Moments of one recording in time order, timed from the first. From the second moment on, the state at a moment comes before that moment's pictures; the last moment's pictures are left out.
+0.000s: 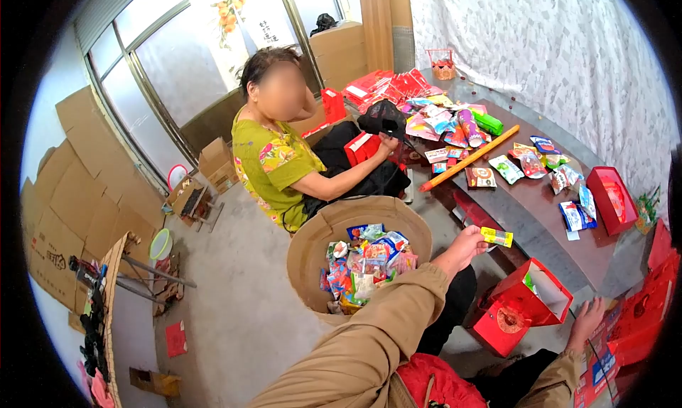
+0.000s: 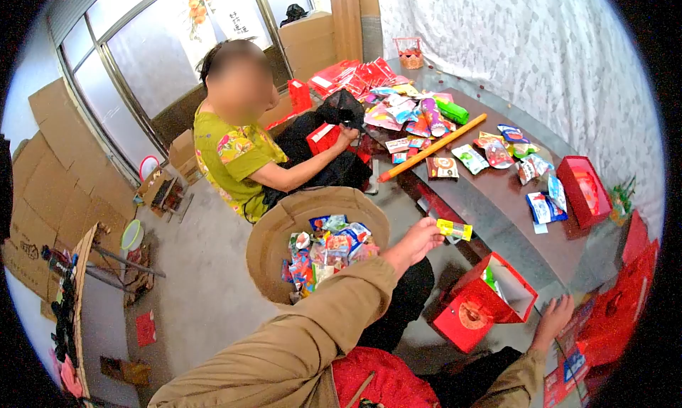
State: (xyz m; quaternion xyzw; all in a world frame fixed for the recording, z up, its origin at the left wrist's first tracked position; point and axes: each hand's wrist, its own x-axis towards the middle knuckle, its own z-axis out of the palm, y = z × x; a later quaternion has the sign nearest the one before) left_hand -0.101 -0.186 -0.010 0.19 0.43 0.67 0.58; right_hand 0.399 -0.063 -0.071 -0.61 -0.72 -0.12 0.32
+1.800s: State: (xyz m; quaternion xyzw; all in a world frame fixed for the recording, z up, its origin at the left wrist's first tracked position) left_hand -0.091 -0.209 -0.007 0.35 0.50 0.65 0.45; right_hand 0.411 -0.195 -0.069 -0.56 -0.79 -0.08 0.22
